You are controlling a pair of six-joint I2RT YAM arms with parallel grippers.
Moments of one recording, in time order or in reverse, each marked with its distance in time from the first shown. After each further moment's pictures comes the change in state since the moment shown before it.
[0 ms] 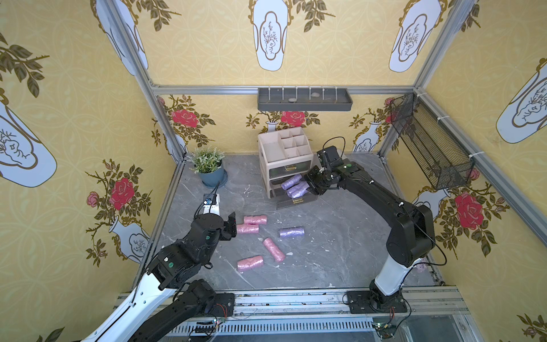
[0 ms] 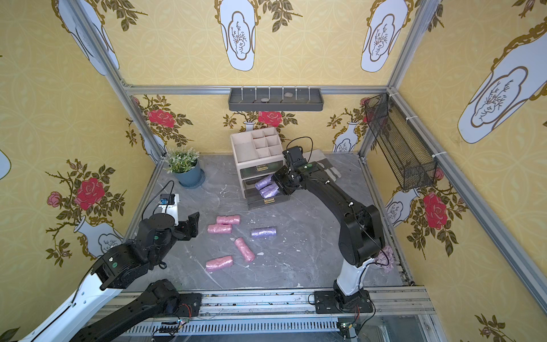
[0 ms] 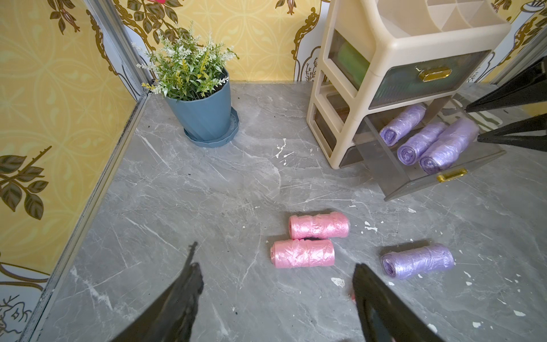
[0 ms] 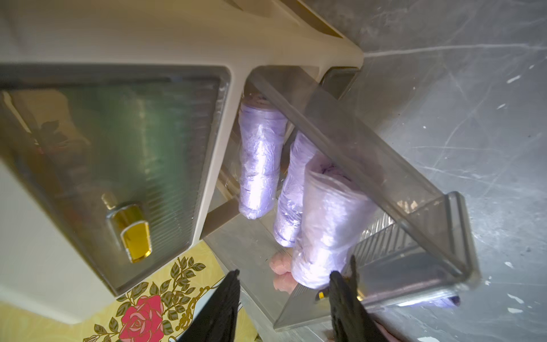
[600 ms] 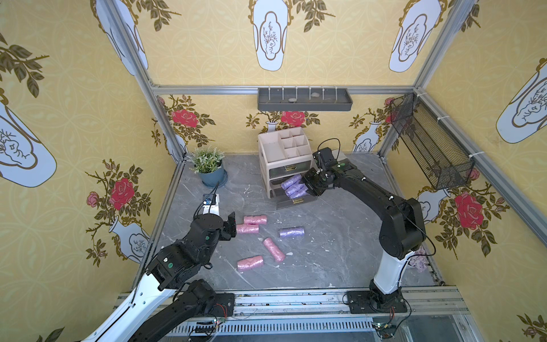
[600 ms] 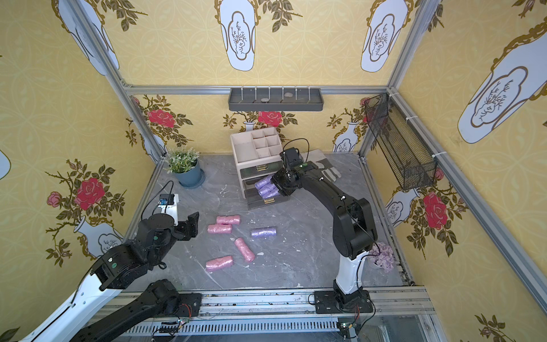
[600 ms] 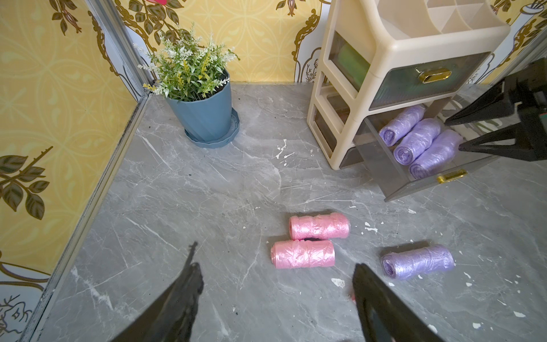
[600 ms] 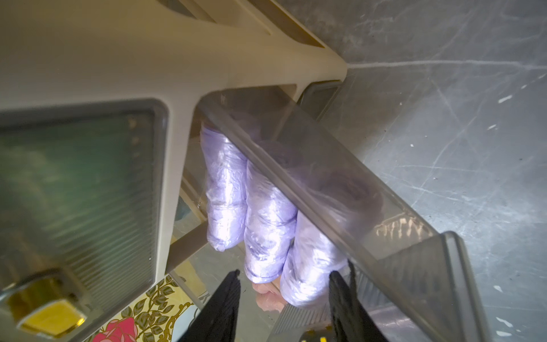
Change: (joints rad) left arm 0.000 -0.004 0.000 0.000 -0.002 0.000; right arm 0.005 0.088 0.025 -0.014 0.022 -0.037
